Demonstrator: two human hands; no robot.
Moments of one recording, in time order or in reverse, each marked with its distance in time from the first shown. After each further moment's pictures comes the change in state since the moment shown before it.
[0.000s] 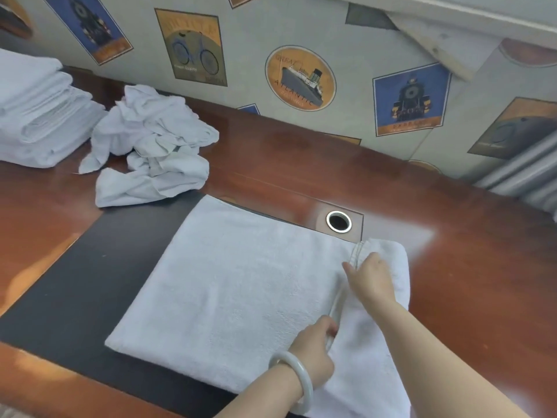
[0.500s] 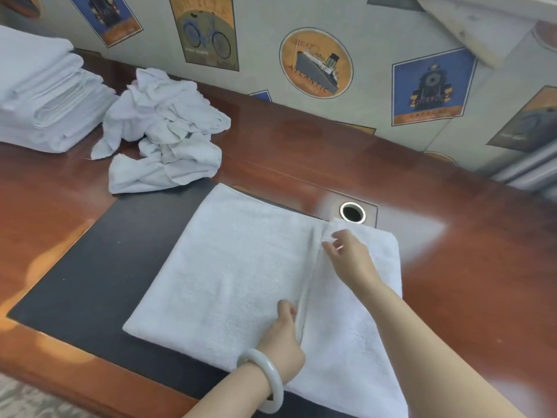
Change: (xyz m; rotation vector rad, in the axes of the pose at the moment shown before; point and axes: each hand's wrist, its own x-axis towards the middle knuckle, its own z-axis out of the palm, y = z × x) left_hand -0.036 -0.038 -0.040 -0.081 0.095 -0.160; right_hand -0.024 -0.056 0.014 0.149 -0.108 -0.263
